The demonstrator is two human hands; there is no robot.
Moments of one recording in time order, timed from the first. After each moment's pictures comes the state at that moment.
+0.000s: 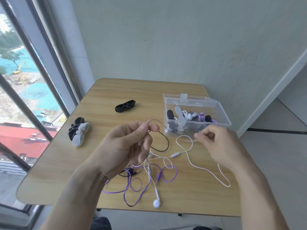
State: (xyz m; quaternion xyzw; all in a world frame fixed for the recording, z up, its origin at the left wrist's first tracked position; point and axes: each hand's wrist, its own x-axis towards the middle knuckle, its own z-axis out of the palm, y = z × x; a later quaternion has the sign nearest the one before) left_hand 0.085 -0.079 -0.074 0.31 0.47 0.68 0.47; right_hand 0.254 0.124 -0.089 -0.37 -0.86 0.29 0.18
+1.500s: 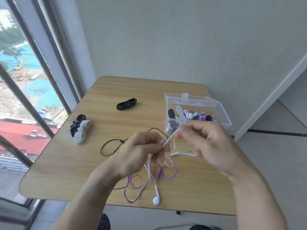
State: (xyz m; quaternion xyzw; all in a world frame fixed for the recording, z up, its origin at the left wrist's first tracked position) left_hand 0.102 -0.069 -0.080 0.41 0.64 0.51 0.40; right_hand 0.247 0.077 -0.047 -0.18 -0.80 0.55 0.15
